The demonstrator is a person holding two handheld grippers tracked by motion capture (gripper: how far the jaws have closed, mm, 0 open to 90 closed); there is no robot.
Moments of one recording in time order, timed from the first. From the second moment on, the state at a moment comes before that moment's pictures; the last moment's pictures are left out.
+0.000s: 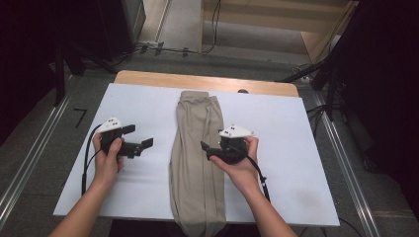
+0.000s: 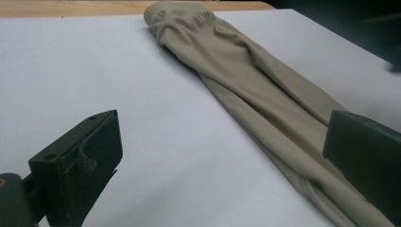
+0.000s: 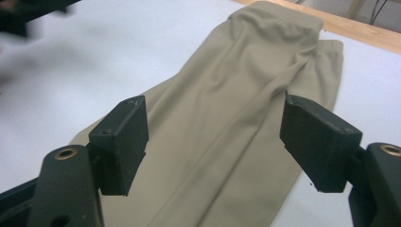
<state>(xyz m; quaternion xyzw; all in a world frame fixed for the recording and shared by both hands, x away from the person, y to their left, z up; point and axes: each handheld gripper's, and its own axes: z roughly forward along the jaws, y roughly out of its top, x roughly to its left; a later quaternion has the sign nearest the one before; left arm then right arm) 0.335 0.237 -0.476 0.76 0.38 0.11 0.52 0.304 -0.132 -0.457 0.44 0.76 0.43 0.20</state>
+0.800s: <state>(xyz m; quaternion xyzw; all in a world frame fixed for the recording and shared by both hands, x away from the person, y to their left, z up) 0.259 0.267 -0.500 0.78 0.36 0.12 0.50 0.467 -0.120 -0.497 0.54 0.74 0.33 0.23</state>
